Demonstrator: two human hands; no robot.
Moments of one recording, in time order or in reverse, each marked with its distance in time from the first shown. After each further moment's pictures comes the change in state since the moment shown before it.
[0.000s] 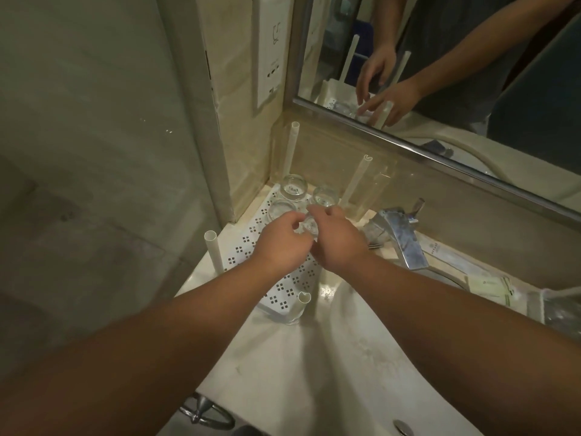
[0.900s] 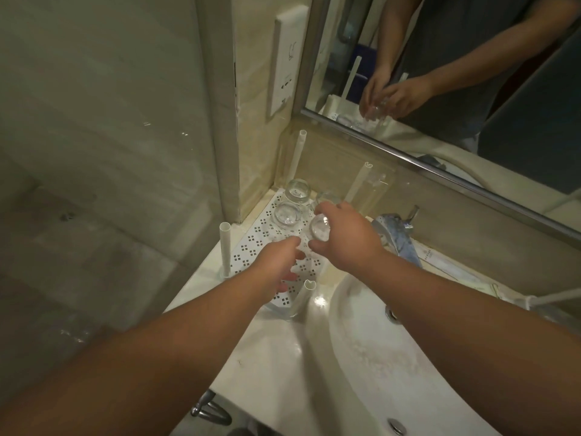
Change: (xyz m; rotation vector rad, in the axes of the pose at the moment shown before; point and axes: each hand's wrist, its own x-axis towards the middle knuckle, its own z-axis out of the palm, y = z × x) left_hand -0.027 -0.021 -0.006 -0.406 -0.147 -0.450; right_hand -0.034 -0.023 -0.041 -0.012 0.105 -0.042
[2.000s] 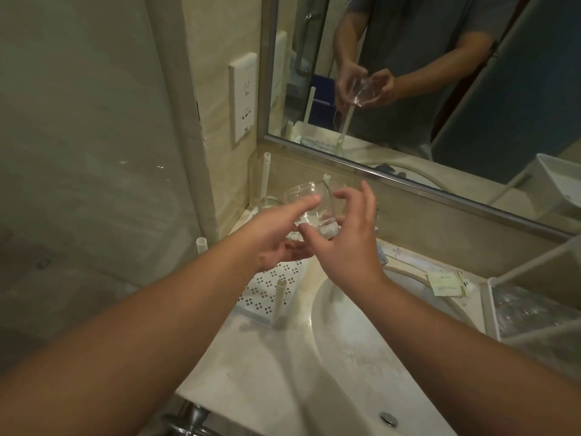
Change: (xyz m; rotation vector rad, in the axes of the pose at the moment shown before) left_hand -0.068 0.066 0.021 -0.128 -0.312 0.249; right_hand -0.078 -0.013 -0.047 0.543 0.532 0.054
